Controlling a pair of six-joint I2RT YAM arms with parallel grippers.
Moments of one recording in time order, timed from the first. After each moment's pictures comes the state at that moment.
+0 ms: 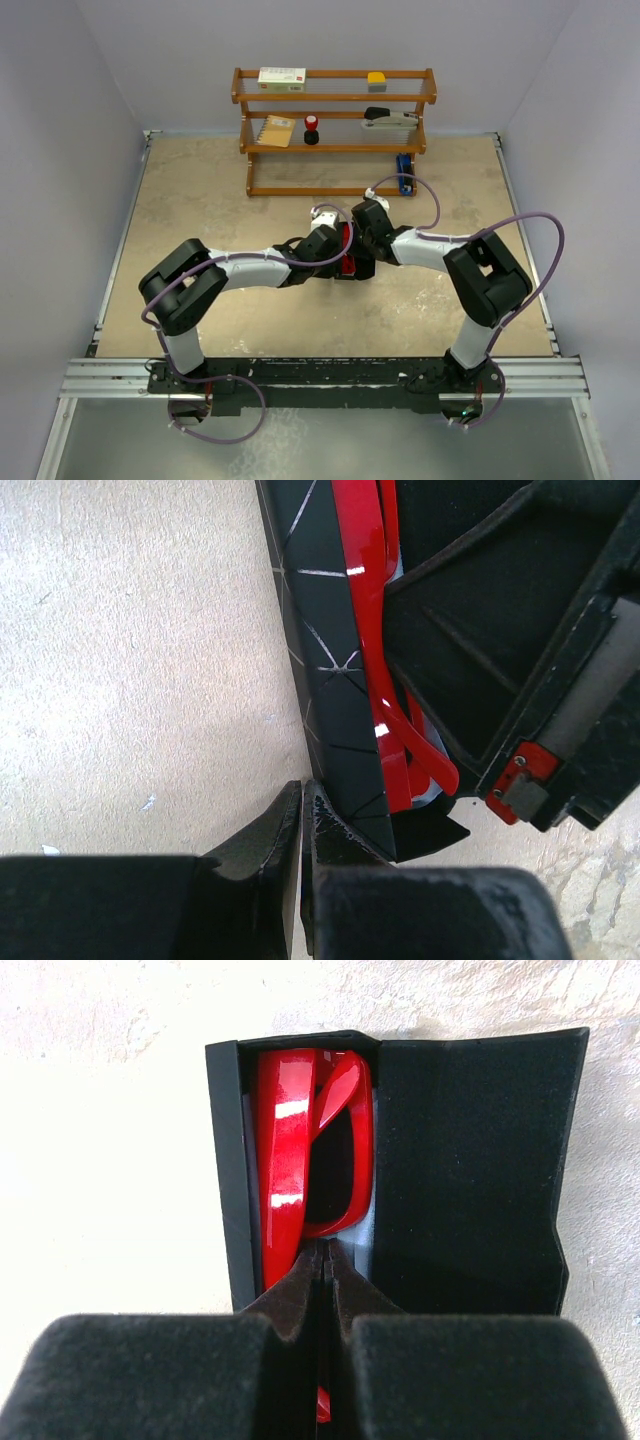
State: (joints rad) left arm -0.89 1.79 0.98 -0.01 -0.24 -0.67; right arm 0.60 1.76 0.93 -0.03 0.13 0.73
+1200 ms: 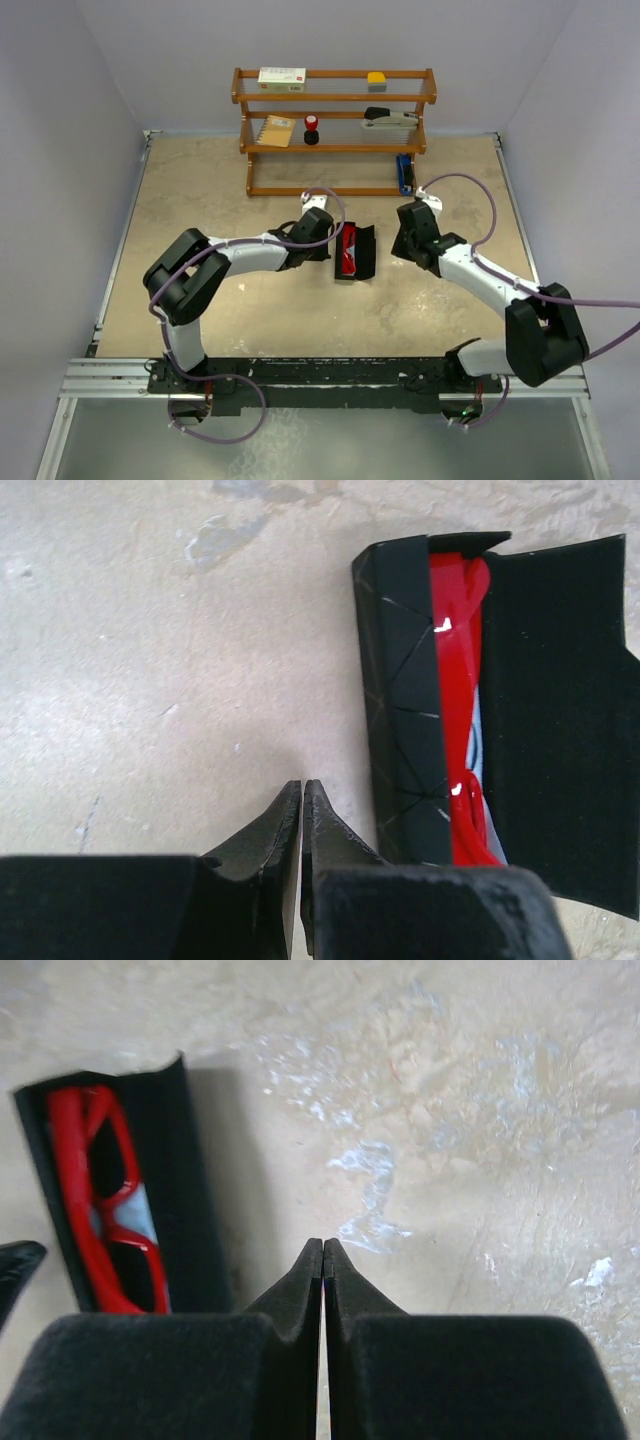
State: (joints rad) left arm -0.78 1.83 1.04 -0.03 -0.25 -0.62; right arm 0.44 1.34 0.79 -0.32 0.31 0.62
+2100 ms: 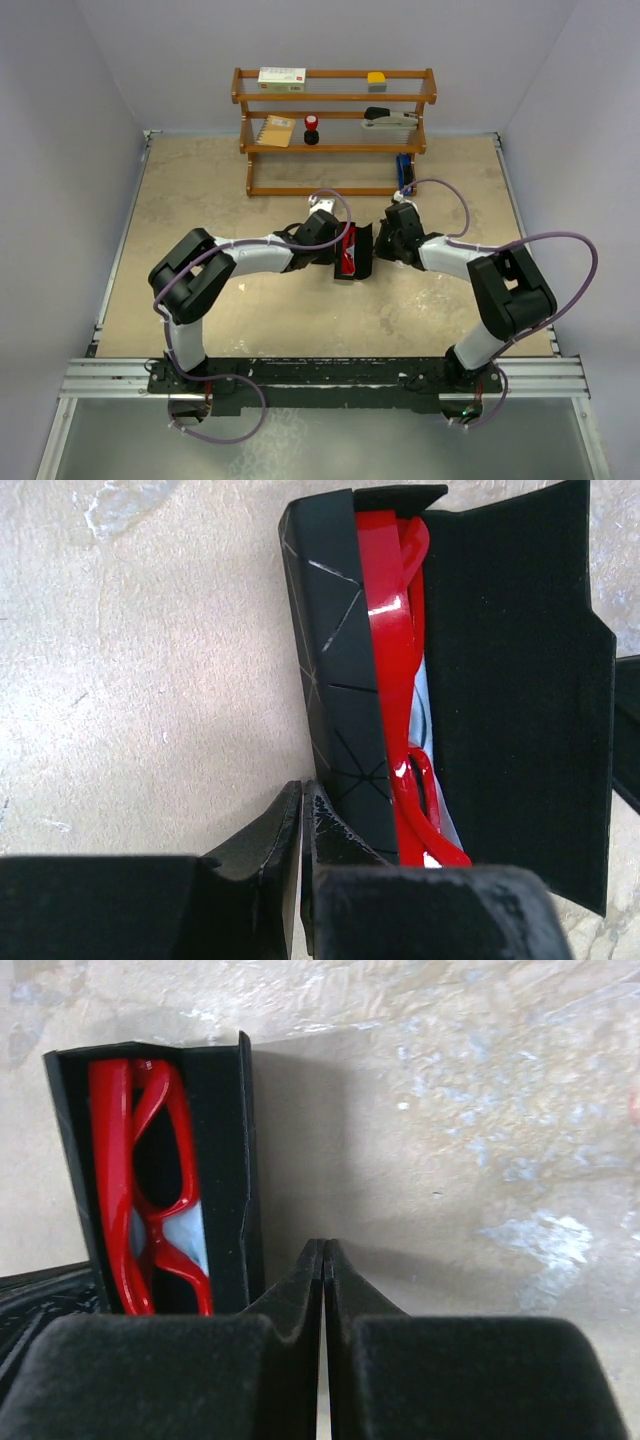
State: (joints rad) left arm -0.80 1.87 1.07 -0.02 -0.18 -0.64; right arm 0.43 1.61 0.76 -0.01 0.06 0.61
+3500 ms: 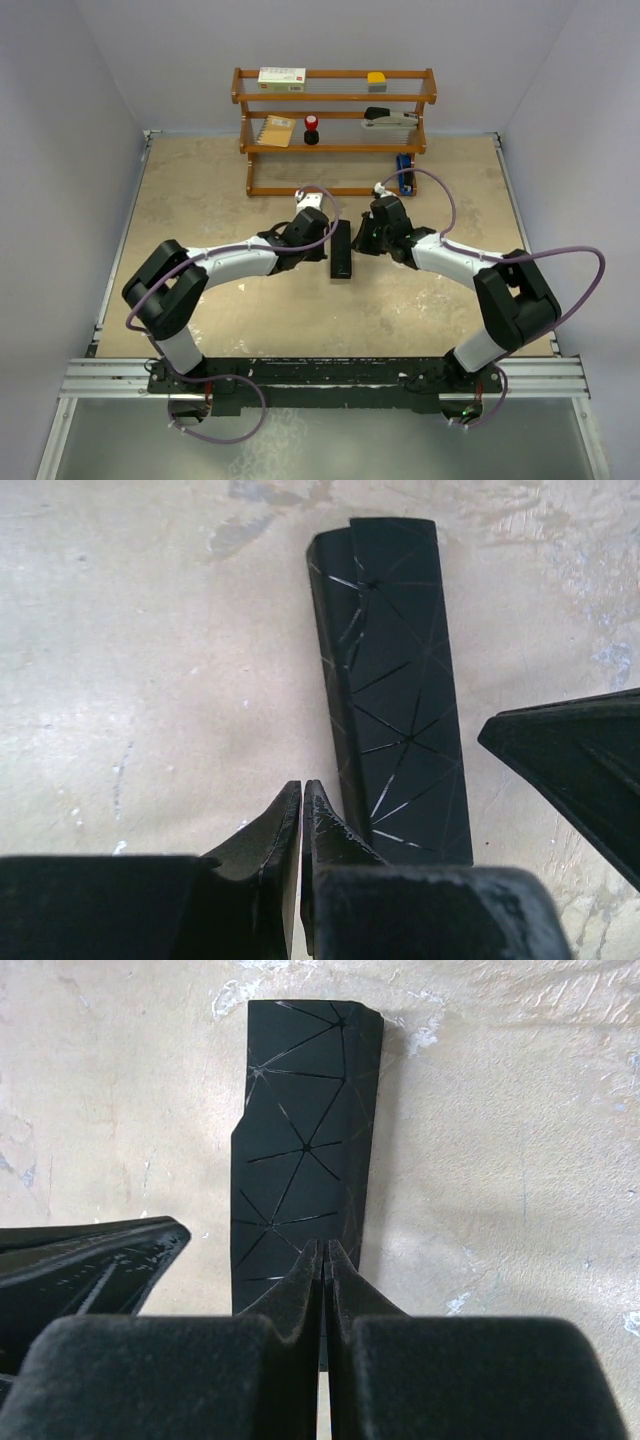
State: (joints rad) left arm -0.80 1.72 1.02 -0.08 -0.26 -0.63; right arm 0.54 1.57 0.85 -0.06 -0.01 0.63
